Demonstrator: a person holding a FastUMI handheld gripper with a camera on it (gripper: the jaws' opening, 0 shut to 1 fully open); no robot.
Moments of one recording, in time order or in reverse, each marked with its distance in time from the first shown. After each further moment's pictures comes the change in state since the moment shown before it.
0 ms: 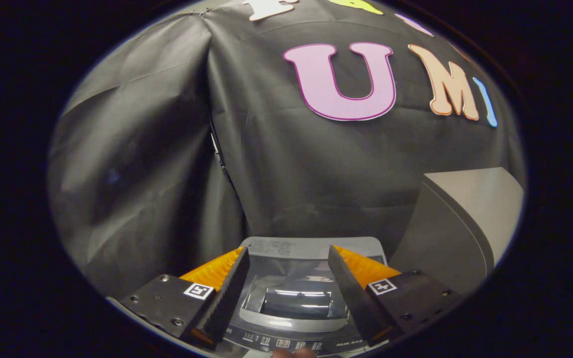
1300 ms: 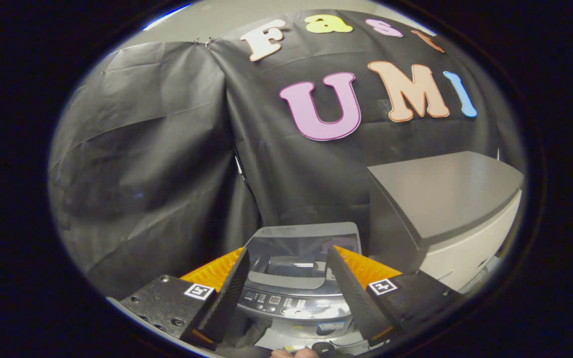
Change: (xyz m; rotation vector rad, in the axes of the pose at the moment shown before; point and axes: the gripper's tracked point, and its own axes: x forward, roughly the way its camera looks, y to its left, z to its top) arm -0.008 -0.003 0.016 0.076 -0.181 0.061
